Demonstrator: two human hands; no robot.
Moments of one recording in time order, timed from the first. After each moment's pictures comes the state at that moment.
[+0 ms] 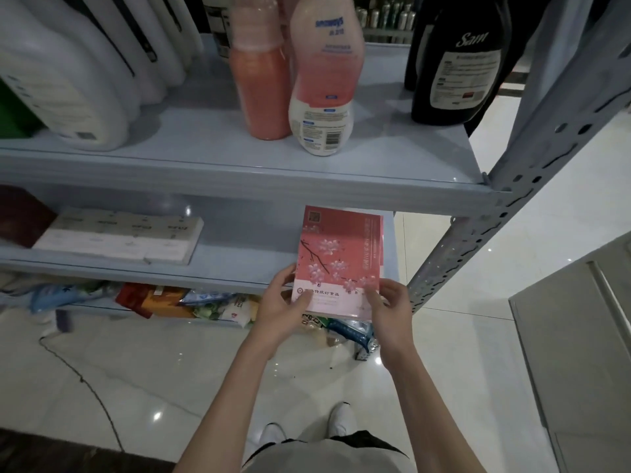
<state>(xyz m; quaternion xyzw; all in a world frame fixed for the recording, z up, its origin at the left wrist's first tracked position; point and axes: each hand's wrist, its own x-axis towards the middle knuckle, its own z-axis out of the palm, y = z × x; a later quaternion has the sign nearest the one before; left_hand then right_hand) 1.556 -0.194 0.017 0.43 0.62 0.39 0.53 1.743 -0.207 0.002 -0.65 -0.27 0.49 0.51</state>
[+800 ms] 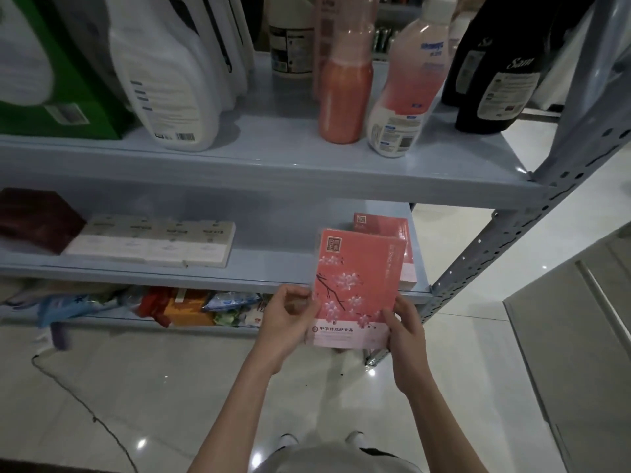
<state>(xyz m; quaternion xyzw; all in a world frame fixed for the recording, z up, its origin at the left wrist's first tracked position) 1.457 -0.229 0.025 0.42 0.59 0.41 0.55 1.654 -0.263 0.003 -0.63 -0.26 0.49 0.54</state>
